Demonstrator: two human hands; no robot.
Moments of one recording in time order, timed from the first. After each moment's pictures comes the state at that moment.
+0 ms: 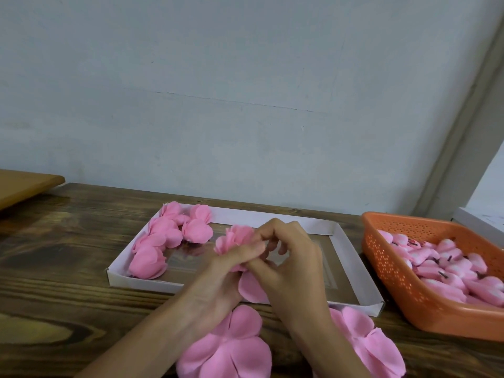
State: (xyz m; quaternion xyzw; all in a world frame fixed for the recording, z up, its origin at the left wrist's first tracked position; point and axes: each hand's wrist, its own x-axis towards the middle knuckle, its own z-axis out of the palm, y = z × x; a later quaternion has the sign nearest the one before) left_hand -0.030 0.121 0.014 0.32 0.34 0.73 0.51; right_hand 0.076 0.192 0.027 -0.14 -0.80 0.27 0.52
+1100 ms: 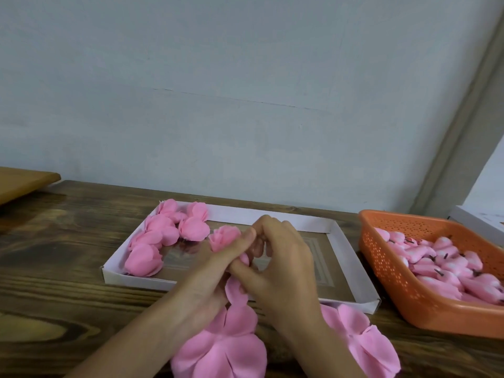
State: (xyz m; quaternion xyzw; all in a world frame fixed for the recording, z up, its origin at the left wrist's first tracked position) left_hand -0.035 0.130 0.004 0.30 0.41 0.75 0.42; right_hand 0.073 0.189 0.025 -0.16 -0.85 0.19 0.47
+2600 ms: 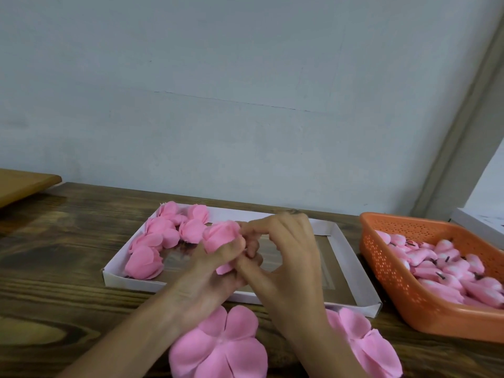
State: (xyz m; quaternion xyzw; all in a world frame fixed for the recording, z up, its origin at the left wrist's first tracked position) left_hand -0.046 0.117 0.014 0.37 0.30 0.73 0.49; right_hand 0.076 0.190 0.029 -0.11 -0.81 0.18 0.54
